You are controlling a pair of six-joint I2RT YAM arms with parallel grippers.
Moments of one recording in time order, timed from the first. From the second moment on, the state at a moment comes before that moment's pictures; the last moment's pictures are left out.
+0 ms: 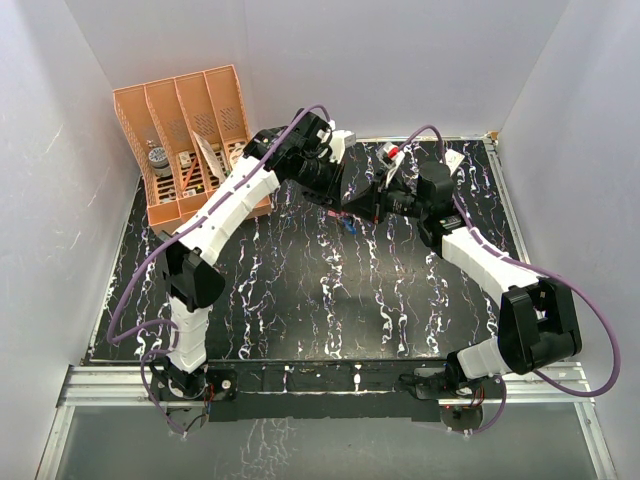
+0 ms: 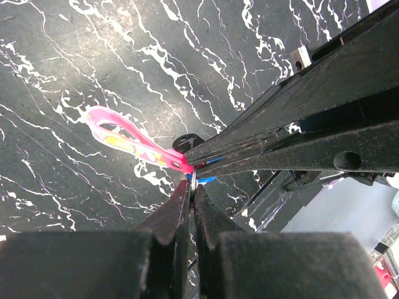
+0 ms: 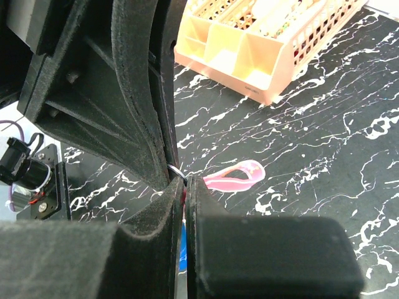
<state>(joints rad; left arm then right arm) -0.66 2.01 2.21 -1.17 0.38 -0.20 0.30 1.41 0.94 0.31 -0.86 0.21</state>
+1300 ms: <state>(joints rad) -0.67 1.56 1.55 -0.45 0.19 -0.41 0.28 1.45 0.78 0.84 -0.83 0.61</state>
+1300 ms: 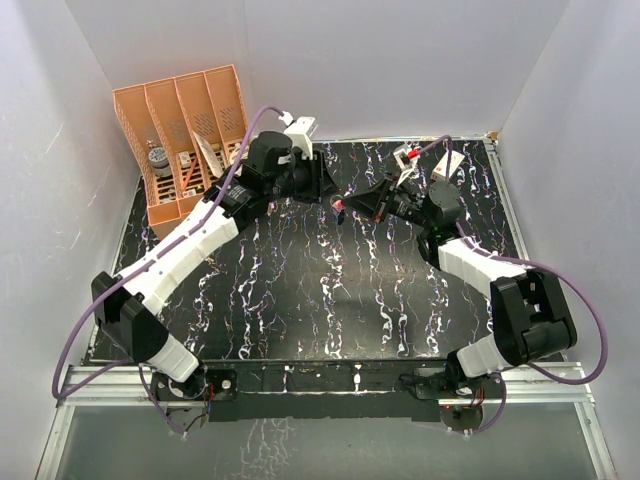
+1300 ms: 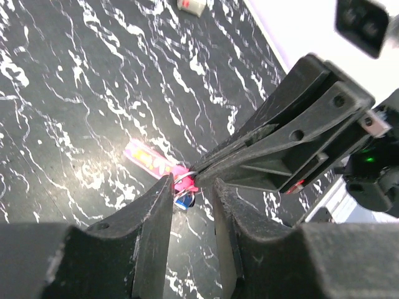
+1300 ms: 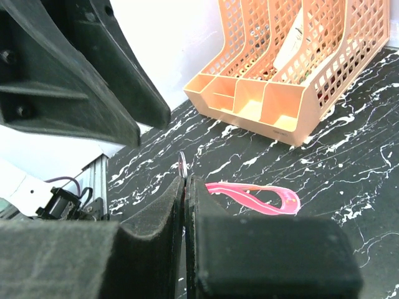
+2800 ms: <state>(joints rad) -0.61 1.45 1.28 0.00 0.39 -0.51 0.24 1.54 0.76 1.20 -0.86 0.90</state>
